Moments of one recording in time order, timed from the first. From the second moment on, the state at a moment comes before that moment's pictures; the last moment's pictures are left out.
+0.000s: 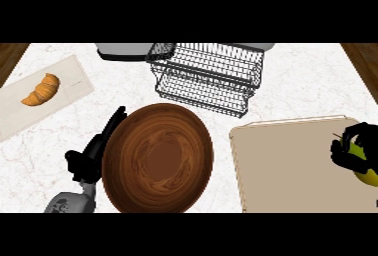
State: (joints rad) left arm -0.09 0.16 -0.12 -1.35 0.07 -0.04 -0.11; right arm -0.08 -0.63 0.12 -1.53 0.64 0.04 0.52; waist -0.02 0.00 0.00
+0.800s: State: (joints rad) left arm -0.13 0.17 -0.09 -1.34 0.08 -0.08 -0.10; right arm -0.38 -0.57 -0.04 -1.97 0.37 0.15 0.77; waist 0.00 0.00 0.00
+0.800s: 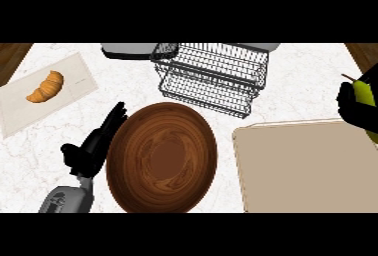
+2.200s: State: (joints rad) left arm -0.14 0.12 -0.10 -1.33 0.03 -0.09 -0.10; right arm -1.31 -0.17 0.03 -0.80 0.54 -0.04 0.68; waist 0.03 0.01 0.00
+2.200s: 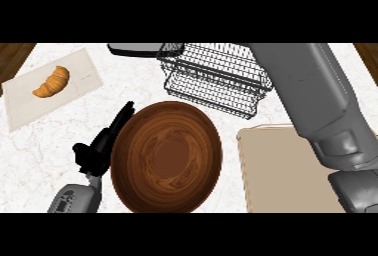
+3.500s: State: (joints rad) left arm -0.13 0.12 -0.07 -1.33 0.02 -0.09 -0.10; right arm -1.44 -0.10 -0.25 -0.54 0.38 -0.39 0.66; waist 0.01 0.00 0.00
